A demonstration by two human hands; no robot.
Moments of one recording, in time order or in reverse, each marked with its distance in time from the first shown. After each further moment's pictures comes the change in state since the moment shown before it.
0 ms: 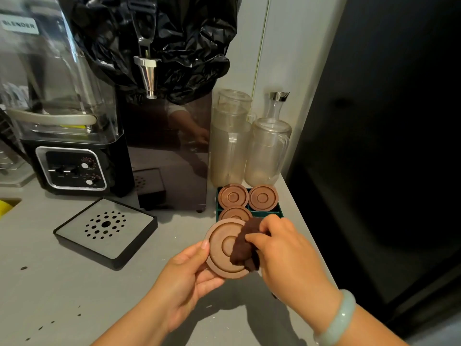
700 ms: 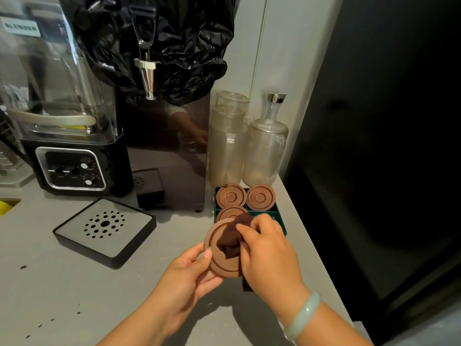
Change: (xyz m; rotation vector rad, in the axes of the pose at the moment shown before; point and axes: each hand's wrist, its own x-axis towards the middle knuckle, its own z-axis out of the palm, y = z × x) left_hand -0.007 -0.006 -0.002 0.114 -0.054 0.009; right_hand 0.001 -0.017 0.024 0.142 0.170 0.156
